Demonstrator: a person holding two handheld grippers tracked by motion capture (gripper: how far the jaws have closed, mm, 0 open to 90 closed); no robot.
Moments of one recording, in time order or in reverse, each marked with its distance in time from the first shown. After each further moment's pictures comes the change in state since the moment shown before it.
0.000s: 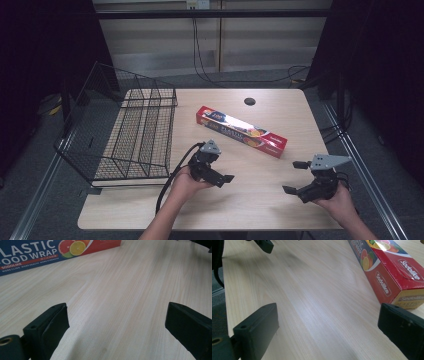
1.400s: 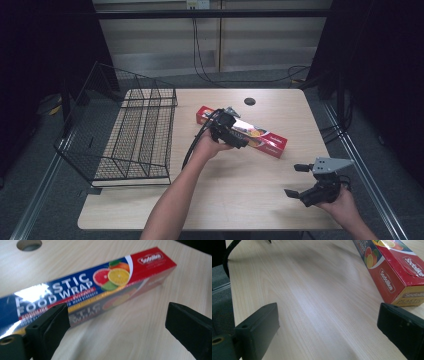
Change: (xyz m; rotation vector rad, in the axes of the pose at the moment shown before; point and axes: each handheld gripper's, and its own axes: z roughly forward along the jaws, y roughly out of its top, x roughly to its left) left arm 0.070 0.094 0.057 0.029 0.044 0.019; right arm 0.005 -0.004 -0.005 0.007 0.016 -0.020
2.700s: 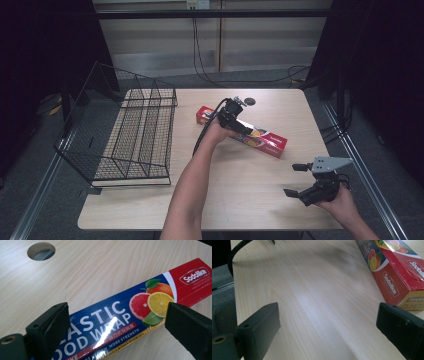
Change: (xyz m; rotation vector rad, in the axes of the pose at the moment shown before) left arm 0.037 0.026 0.040 0.072 0.035 0.005; right arm -0.002 0.002 0.002 -0.004 0.028 -0.010
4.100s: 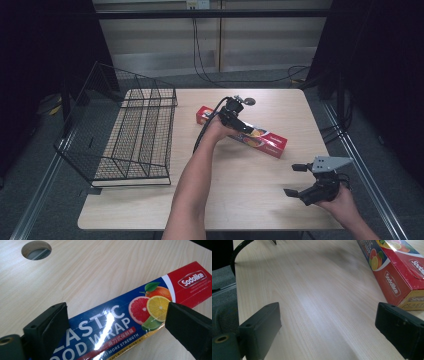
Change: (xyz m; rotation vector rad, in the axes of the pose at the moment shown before) left arm 0.001 0.005 0.003 0.008 -0.033 -0.025; right arm -0.002 -0.001 0.000 -0.005 0.014 0.008
